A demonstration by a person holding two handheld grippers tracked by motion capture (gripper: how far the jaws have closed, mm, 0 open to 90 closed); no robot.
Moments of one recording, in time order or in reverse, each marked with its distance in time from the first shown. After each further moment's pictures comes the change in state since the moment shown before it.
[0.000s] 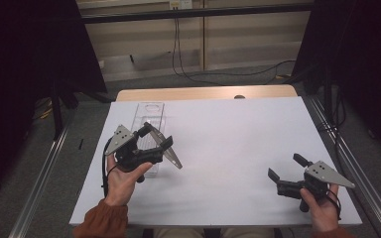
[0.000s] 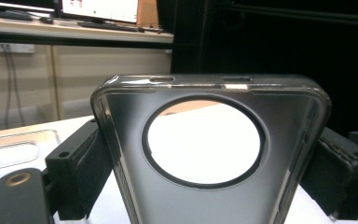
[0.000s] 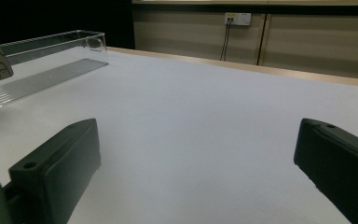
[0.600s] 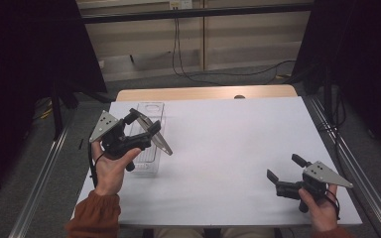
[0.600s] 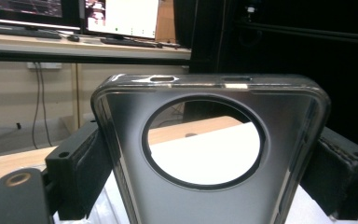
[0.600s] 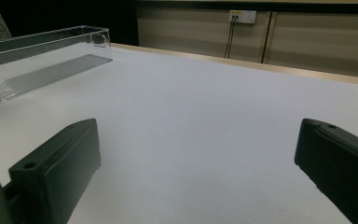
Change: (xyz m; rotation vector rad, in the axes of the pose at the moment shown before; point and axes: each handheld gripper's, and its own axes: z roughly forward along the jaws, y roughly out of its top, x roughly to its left) left arm 0.020 0.037 -0.010 -0.048 0.062 0.000; right arm 0.002 -0.001 0.002 0.008 0.020 -0.010
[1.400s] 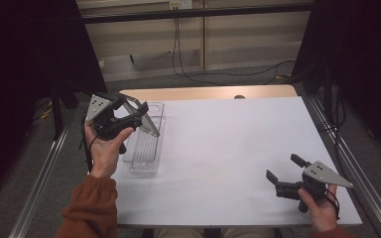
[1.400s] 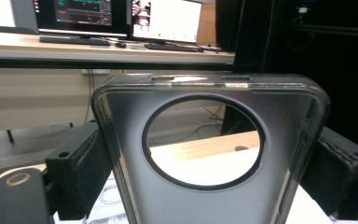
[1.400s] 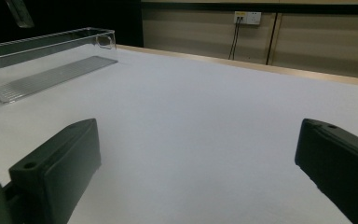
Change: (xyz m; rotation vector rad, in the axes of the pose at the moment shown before) left arm 0.038 0.015 0.022 -0.007 0.168 0.019; right arm 0.001 0.001 0.000 -0.010 0.018 -0.006
